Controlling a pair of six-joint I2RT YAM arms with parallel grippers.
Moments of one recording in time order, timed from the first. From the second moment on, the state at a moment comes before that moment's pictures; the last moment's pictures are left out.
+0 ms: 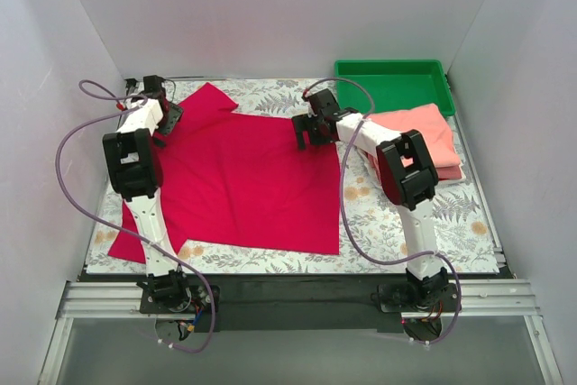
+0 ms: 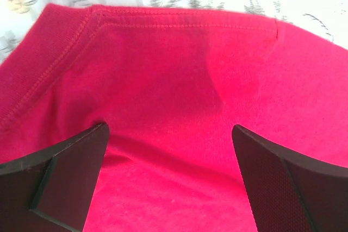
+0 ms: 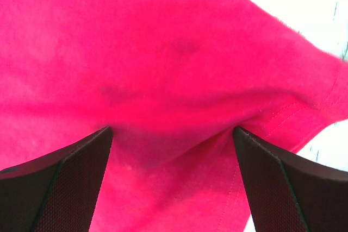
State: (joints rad) left arm 0.15 2.29 1.85 -0.66 -0.27 -0.97; right arm 0.52 2.19 1.65 -0.39 -0.01 0.19
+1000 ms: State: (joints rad) left arm 0.08 2.03 1.58 -0.71 -0.18 -1.07; right arm 0.48 2.26 1.92 -0.60 -0.02 0.06
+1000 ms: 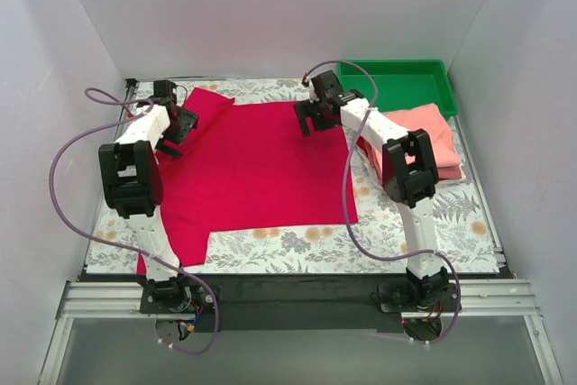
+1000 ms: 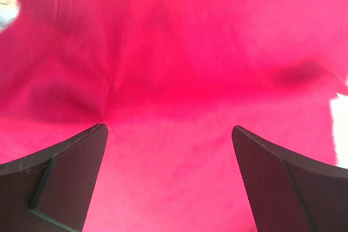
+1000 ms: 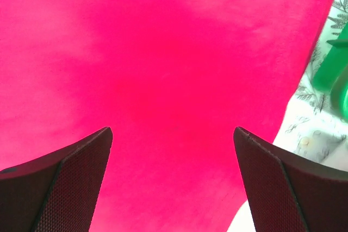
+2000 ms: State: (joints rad) left arm 0.07 2.54 2.27 -0.65 -0.14 -0.75; right arm 0.71 1.73 1.03 -0.35 0.05 0.28
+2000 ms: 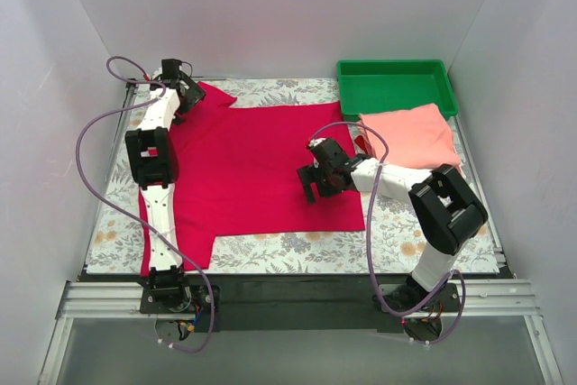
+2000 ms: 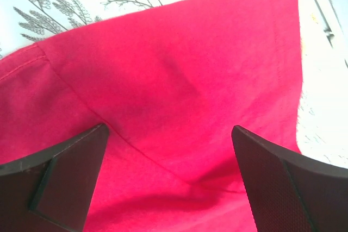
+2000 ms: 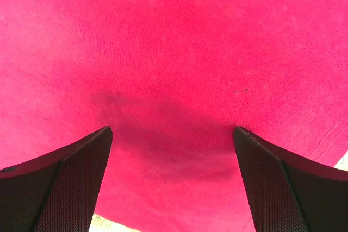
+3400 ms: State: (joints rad) left arm -0.09 0.99 0.79 -0.86 -0.16 -1.09; right arm 0.67 0.86 0.55 -0.32 -0.10 0.47
